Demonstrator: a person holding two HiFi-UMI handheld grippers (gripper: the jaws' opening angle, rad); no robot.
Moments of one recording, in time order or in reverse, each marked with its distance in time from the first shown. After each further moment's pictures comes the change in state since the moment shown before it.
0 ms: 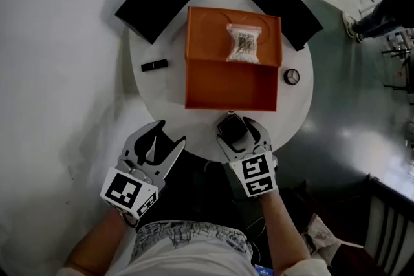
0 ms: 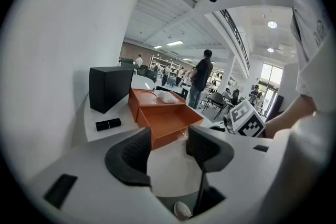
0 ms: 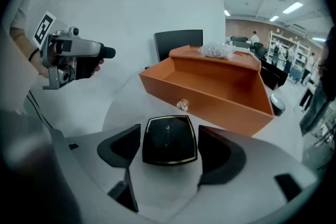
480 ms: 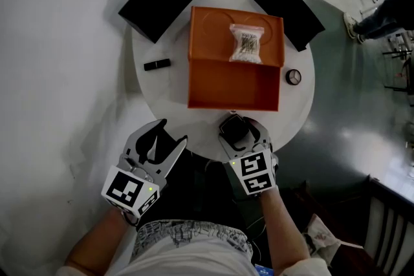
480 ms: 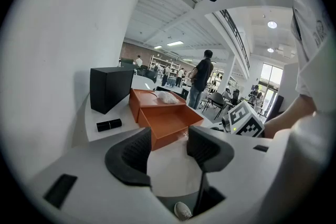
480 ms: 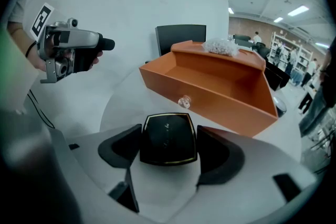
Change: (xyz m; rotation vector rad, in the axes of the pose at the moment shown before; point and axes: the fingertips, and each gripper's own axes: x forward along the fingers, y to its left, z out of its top) left arm -0.001 0.002 0.001 -0.001 -0.003 0.001; right arm 0.006 0.001 -0.006 -0.027 0.050 -0.008
